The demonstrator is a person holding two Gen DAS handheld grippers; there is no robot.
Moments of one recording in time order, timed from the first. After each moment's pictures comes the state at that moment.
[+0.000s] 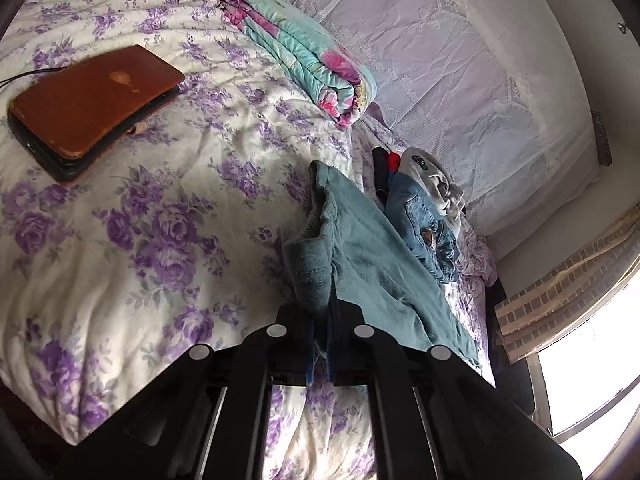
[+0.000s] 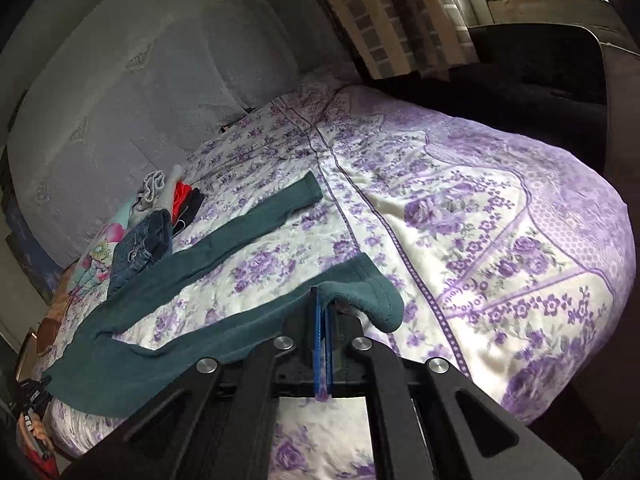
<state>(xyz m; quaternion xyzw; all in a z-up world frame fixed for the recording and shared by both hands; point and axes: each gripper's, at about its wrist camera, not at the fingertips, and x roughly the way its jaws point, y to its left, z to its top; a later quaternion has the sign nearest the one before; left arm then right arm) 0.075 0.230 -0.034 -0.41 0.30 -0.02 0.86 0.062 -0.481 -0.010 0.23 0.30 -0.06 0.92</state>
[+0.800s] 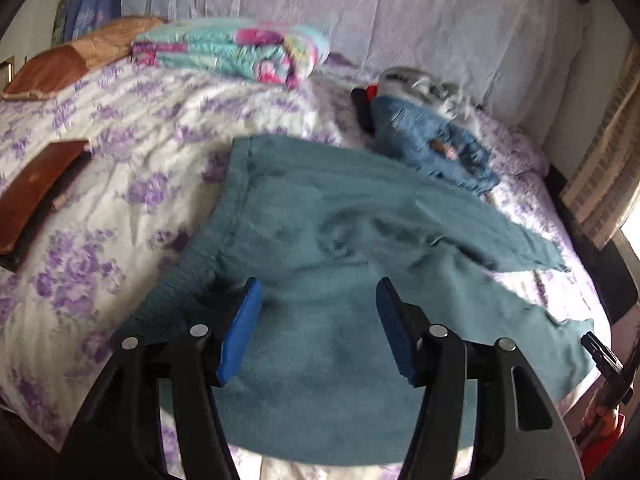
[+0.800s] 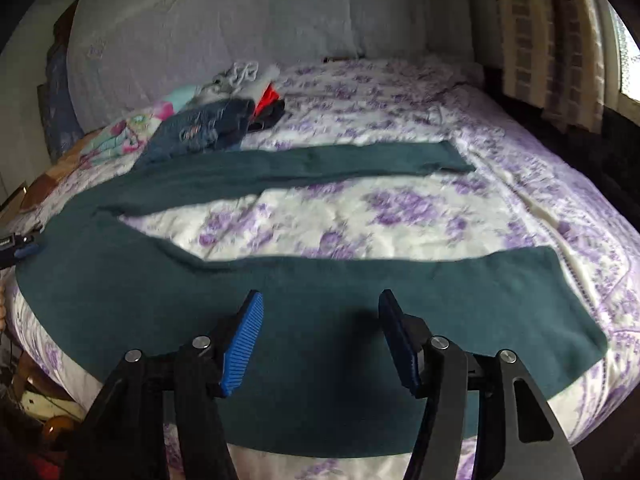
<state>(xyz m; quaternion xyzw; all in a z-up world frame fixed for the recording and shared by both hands) 0.139 0.129 -0.037 -0.17 0.39 0.01 0.90 0.117 -0.320 -0.047 0.01 0.37 0.04 0.93</state>
